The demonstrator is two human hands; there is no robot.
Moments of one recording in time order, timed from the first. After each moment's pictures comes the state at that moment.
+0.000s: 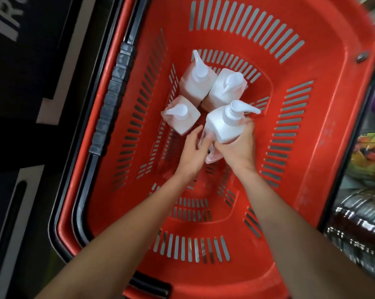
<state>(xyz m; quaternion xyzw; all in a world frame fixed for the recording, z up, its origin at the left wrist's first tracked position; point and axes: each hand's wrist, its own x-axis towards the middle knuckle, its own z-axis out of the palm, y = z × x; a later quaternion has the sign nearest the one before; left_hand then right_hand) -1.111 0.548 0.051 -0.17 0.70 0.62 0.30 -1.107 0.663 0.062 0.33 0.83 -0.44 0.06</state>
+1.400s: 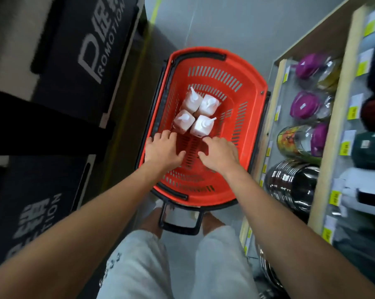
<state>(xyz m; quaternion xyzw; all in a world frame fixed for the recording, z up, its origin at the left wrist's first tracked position) -1.091 0.427 0.367 0.14 0.94 0.07 0.29 -1.056 0.587 0.371 0.07 0.95 -0.09 0.30</state>
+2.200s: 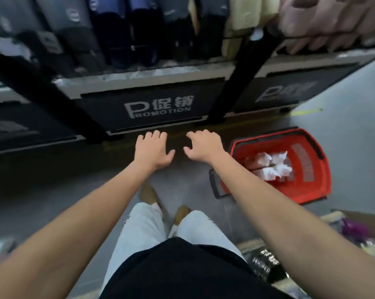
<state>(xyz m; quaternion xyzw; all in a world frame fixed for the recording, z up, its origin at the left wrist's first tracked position) -0.643 0.238 0.578 -0.34 0.92 0.12 0.14 -0.782 0.328 0.595 -0.53 0.82 0.08 0.22</state>
